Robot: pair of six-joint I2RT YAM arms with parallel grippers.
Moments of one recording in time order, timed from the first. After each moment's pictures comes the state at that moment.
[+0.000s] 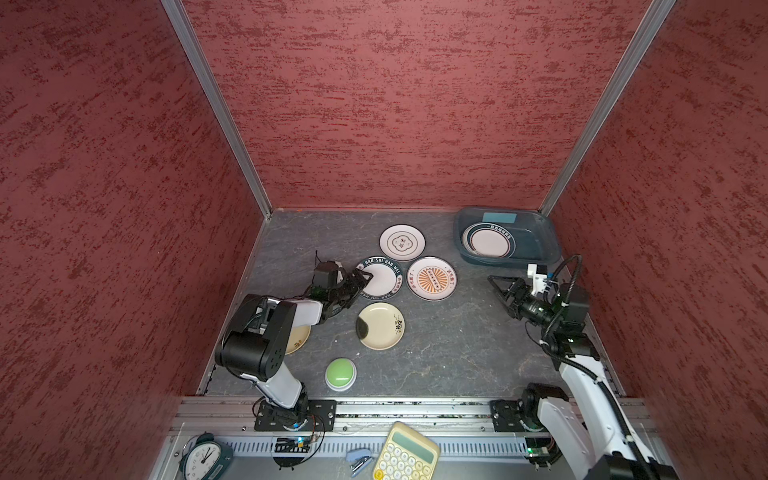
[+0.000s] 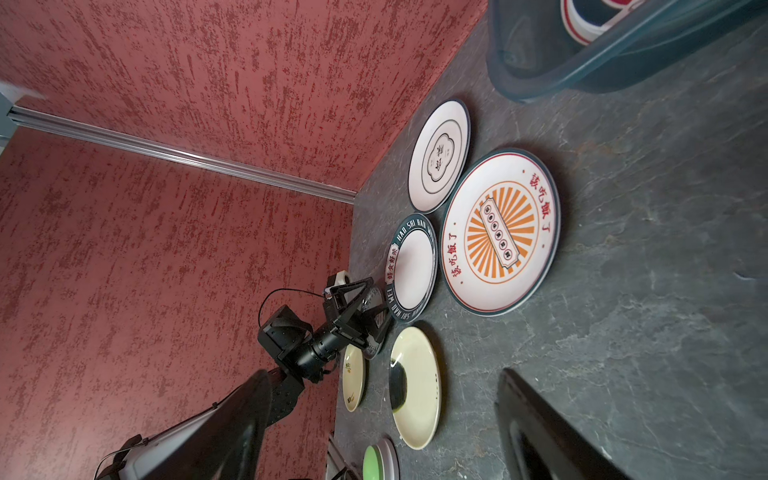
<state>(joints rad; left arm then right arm) -0.22 1.64 0.59 0.41 0.43 -1.04 -0.16 0.77 0.42 0.03 -0.86 0.97</state>
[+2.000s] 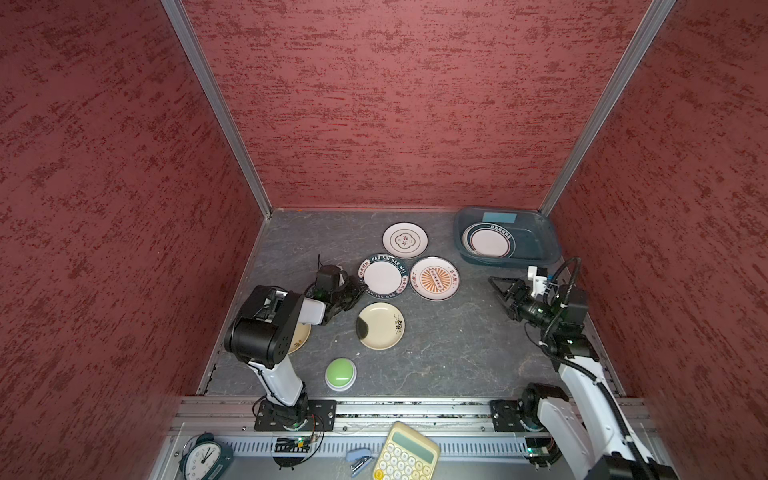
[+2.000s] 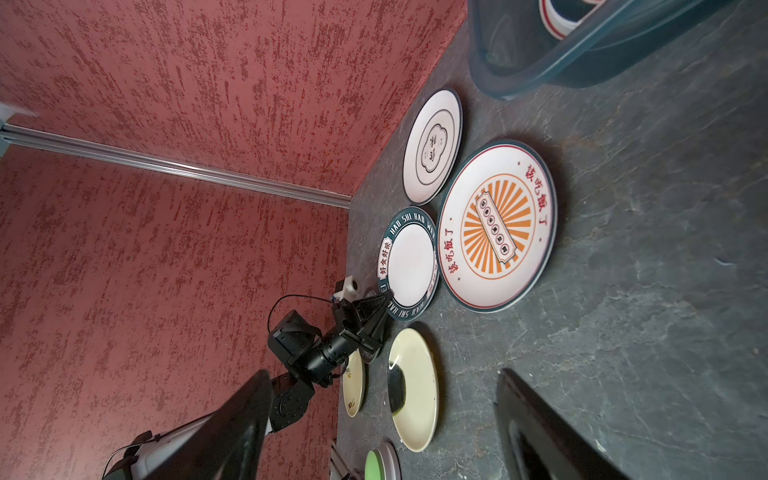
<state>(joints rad) -0.22 1.71 0.58 0.49 0.42 -1.08 -0.16 0.77 0.41 0.02 -0.84 1.00</state>
